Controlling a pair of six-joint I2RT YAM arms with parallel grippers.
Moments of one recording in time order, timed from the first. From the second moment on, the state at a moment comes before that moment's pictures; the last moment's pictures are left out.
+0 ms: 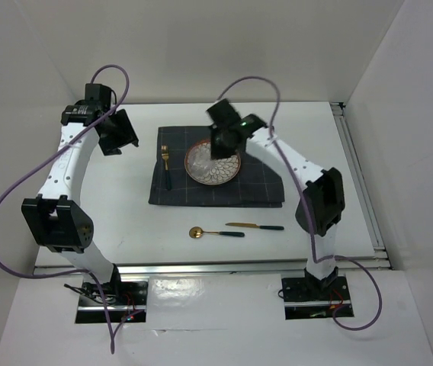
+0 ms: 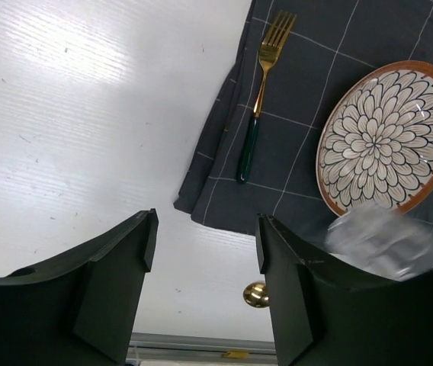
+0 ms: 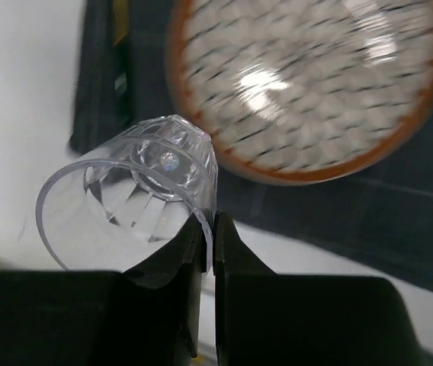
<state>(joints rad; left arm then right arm) 0.00 1.67 1.74 -1.07 0.00 -0.48 0.73 1.95 1.87 -0.85 0.05 0.52</state>
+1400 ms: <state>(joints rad) 0.00 1.66 1.73 -1.08 0.01 -0.45 0.21 1.84 1.68 -0.74 0.00 0.44</state>
